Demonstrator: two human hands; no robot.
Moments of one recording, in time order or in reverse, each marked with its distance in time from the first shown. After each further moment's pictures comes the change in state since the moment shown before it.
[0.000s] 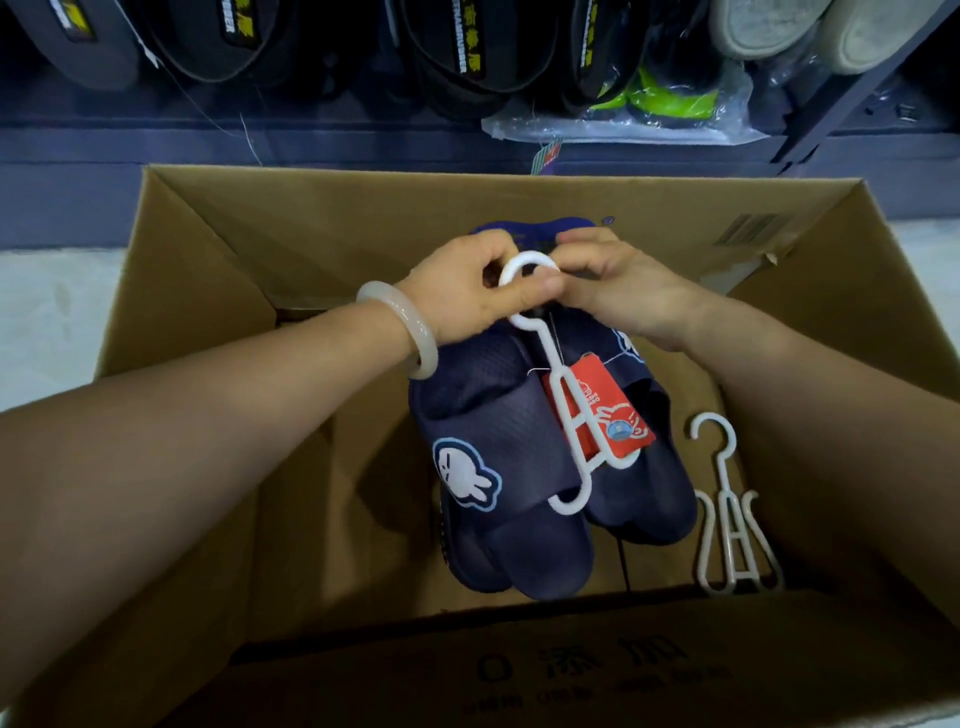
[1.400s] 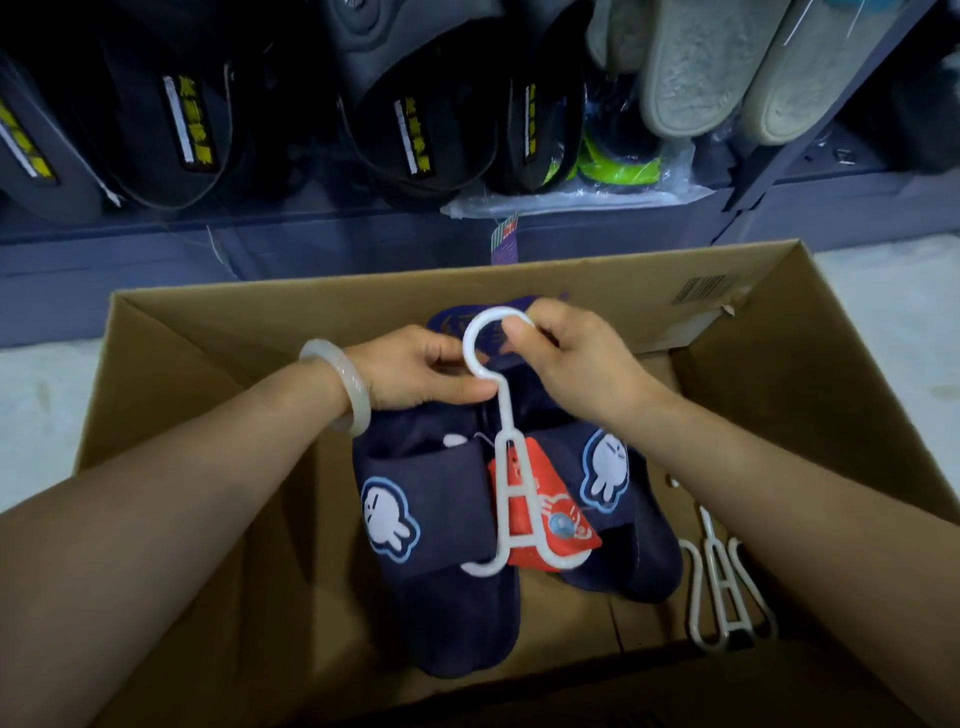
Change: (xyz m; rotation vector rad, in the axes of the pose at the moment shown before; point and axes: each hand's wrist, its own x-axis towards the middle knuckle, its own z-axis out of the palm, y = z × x) left_hand 0.017 -0.002 -0.028 -0.109 -0.430 -0.264; right_hand 0.002 -0.008 0.007 -0.053 0.392 -0.010
